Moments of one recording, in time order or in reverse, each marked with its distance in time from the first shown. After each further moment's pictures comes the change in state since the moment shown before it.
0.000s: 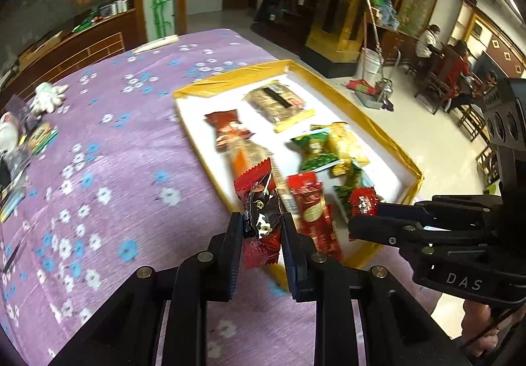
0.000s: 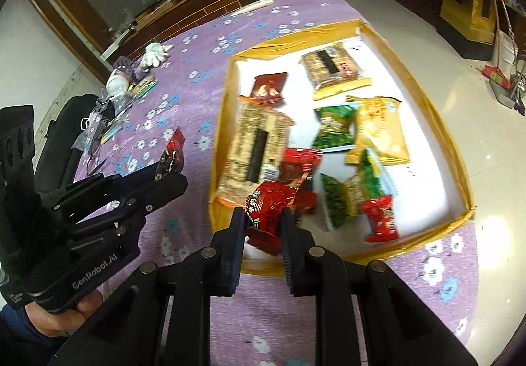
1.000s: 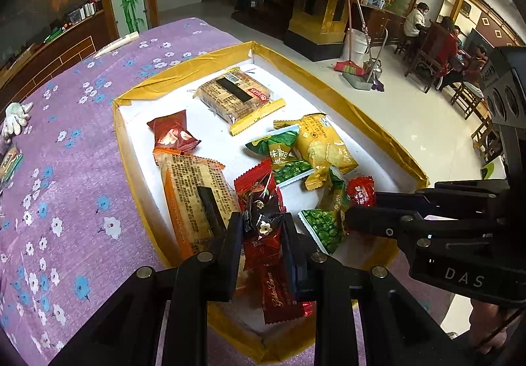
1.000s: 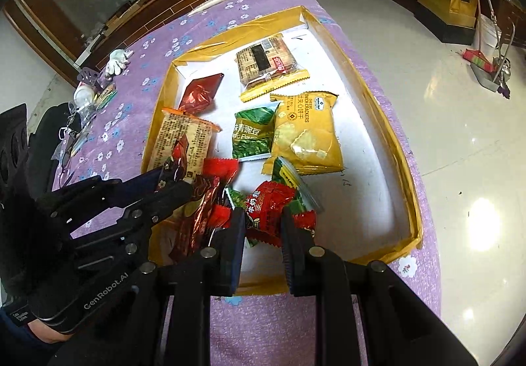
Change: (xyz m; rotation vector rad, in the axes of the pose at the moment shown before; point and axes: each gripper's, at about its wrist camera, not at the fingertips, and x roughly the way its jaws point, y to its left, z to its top) left arm 0.057 -0.042 0.023 0.070 0.062 -0.020; right arm 0.015 -0.062 0.019 0.056 0.041 -0.065
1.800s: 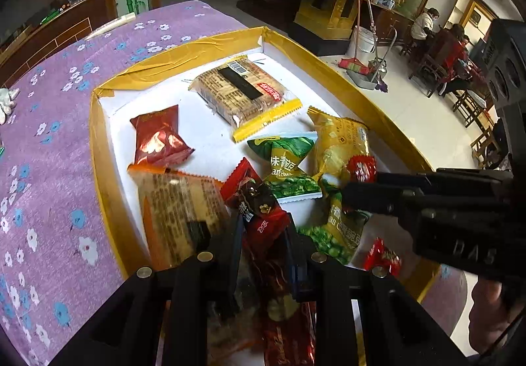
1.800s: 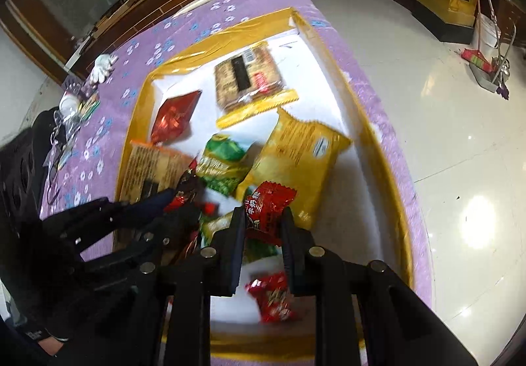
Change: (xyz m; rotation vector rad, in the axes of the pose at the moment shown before) left arm 0.045 0.013 0.024 -0.059 0.044 -0.030; right arm 0.028 -0.020 0.047 0.020 0.012 -0.015
